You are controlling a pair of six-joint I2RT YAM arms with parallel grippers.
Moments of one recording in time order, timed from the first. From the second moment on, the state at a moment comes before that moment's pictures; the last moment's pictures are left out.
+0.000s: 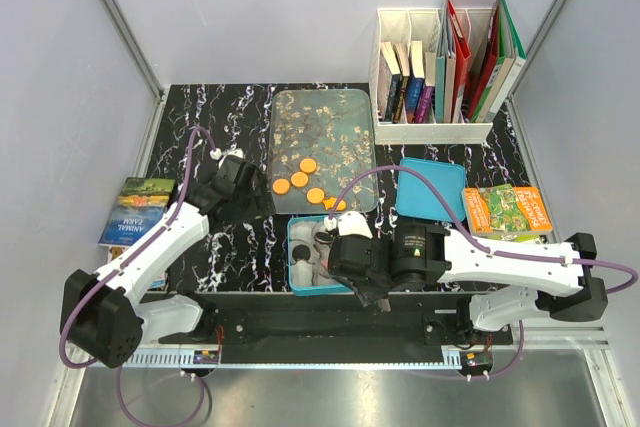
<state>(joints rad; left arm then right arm) -0.48 1.17 0.87 -0.72 -0.21 -0.65 1.45 1.33 1.37 -1.28 0.25 0.80</state>
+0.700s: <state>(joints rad) -0.48 1.17 0.87 -0.72 -0.21 -0.65 1.46 1.34 1.38 -1.29 0.27 0.82</state>
